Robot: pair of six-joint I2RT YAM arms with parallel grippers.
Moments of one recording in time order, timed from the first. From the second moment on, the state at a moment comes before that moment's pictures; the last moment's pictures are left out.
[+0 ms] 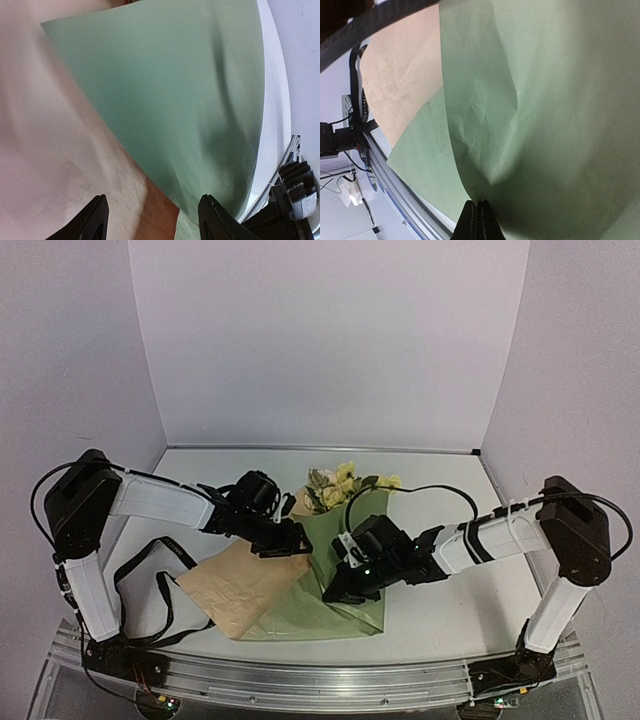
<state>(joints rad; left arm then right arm) -0.80 1.83 1.09 -0.13 0.32 -0.67 1.00 1.77 0.91 -0.01 -0.33 0.87</state>
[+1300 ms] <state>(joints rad) -0.78 1.92 1.17 -0.16 0.29 -0.57 0.98 1.57 0.67 0.05 -0.36 0.98</state>
